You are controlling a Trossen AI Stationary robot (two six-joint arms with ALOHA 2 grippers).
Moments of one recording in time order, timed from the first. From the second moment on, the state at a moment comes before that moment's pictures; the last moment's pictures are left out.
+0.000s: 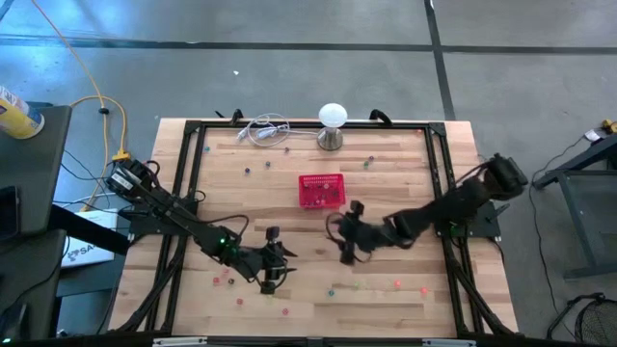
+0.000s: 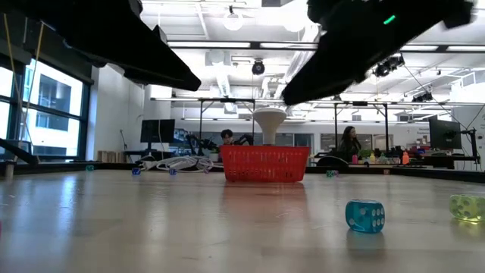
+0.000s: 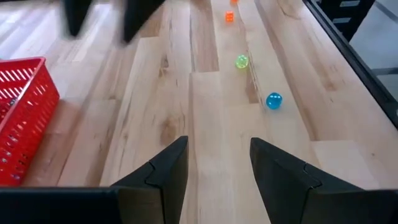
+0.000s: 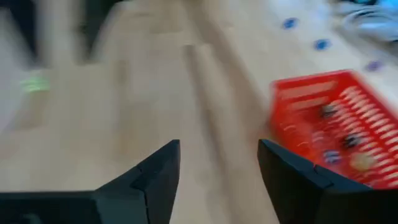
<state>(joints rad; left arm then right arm) -0.57 1.58 0.78 0.29 -0.48 -0.26 0.37 1.58 0.79 0.15 0.49 0.32</state>
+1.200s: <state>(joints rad) -0.59 1.58 0.78 0.26 -0.48 -0.30 0.78 1.75 0.79 0.01 0.45 0.78</state>
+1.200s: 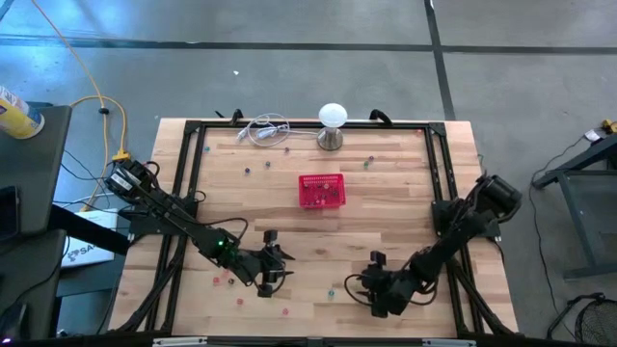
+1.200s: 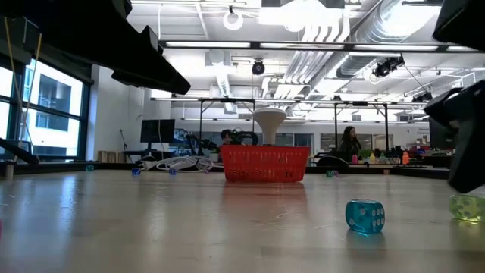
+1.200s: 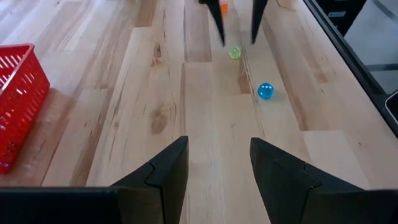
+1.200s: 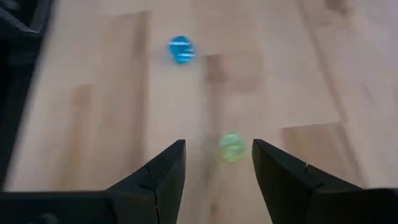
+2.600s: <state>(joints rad) -0.59 1.58 0.78 0.24 -0.48 -0.31 0.80 1.84 0.79 -0.04 0.50 0.80</state>
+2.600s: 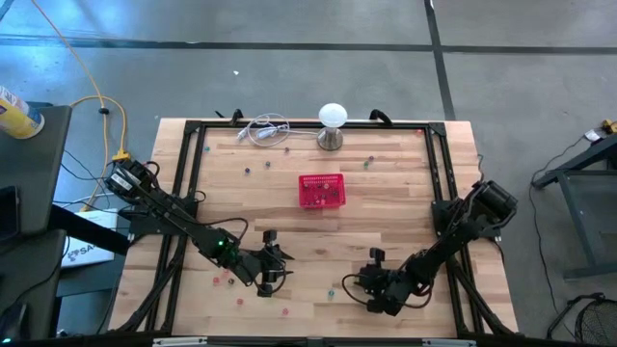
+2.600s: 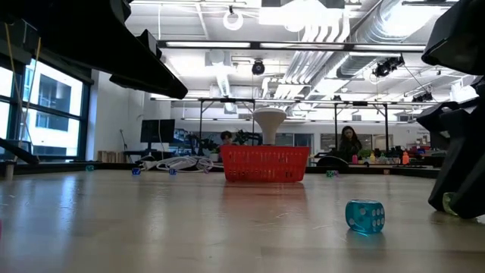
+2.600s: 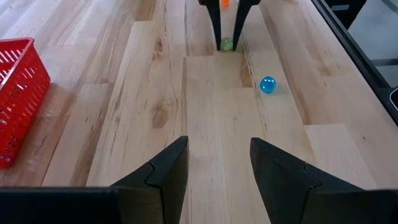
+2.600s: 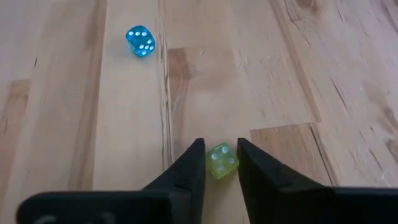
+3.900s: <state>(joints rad) -0.59 1.58 0.78 0.24 -0.48 -0.30 0.08 1.64 0.79 0.24 0.50 0.17</state>
